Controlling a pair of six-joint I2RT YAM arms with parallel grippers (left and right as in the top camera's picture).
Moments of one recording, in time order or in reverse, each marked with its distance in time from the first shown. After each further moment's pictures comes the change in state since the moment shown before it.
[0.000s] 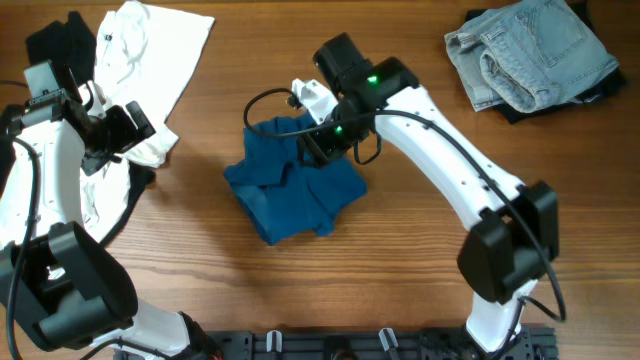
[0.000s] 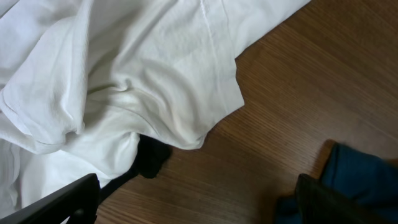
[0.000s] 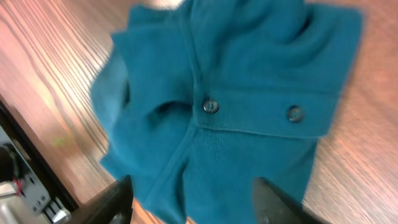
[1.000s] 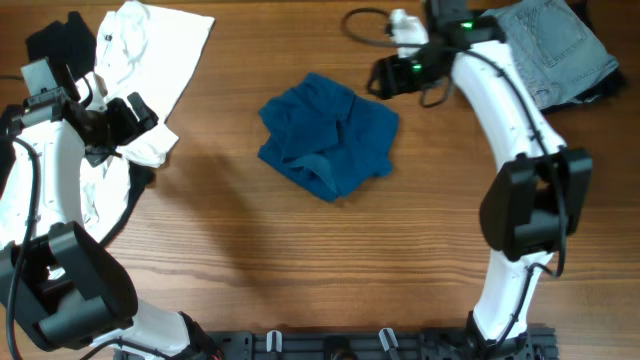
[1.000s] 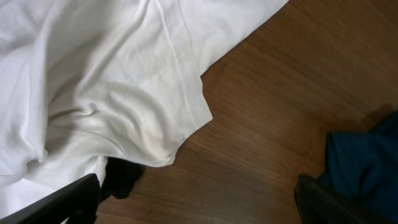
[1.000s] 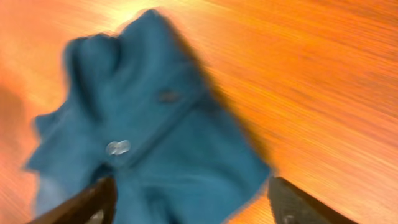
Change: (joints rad) left arm 0.000 0.000 0.000 0.065 0.097 0.000; right arm -0.342 0.122 0.153 0.099 0.026 0.001
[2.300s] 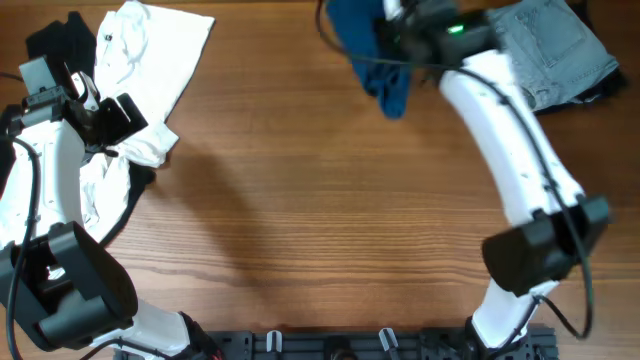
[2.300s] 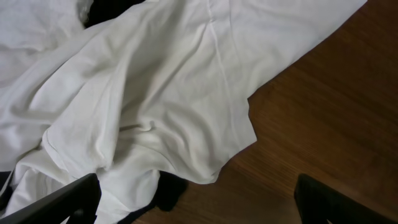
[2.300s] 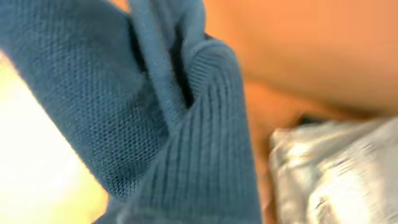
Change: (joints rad) left arm 0.001 0.000 0.000 0.037 -0.173 0.000; right arm 0.090 -0.174 0.126 0.192 0.509 0.047
